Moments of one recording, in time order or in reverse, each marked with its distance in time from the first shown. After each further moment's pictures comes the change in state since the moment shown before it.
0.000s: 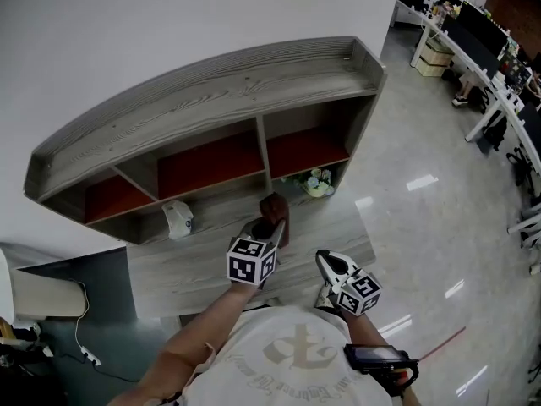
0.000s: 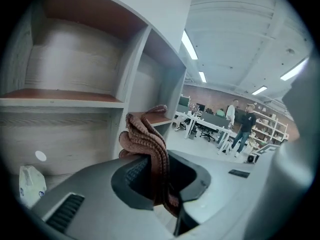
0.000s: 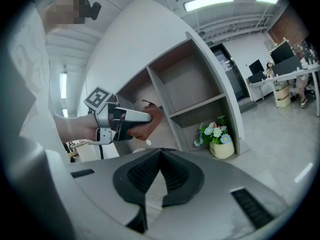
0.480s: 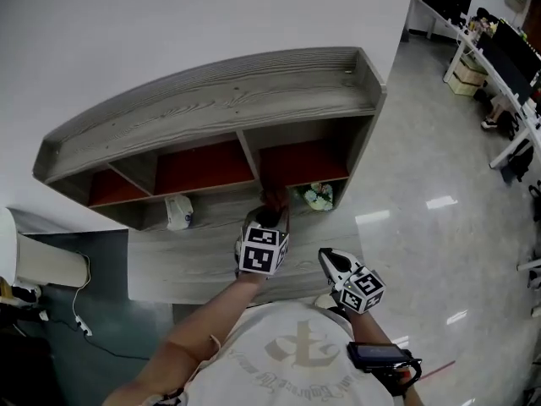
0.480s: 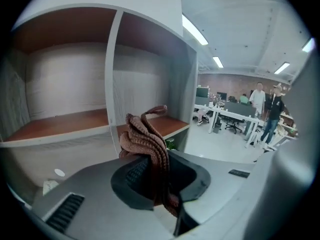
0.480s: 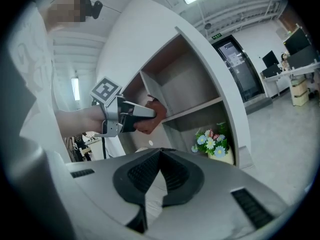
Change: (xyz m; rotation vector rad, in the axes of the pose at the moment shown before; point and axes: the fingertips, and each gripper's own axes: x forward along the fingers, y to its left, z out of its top) left arm 0.062 -0.003 0.049 0.061 0.042 0.286; right arm 0.001 -0.076 0.033 -0.027 0.041 0.161
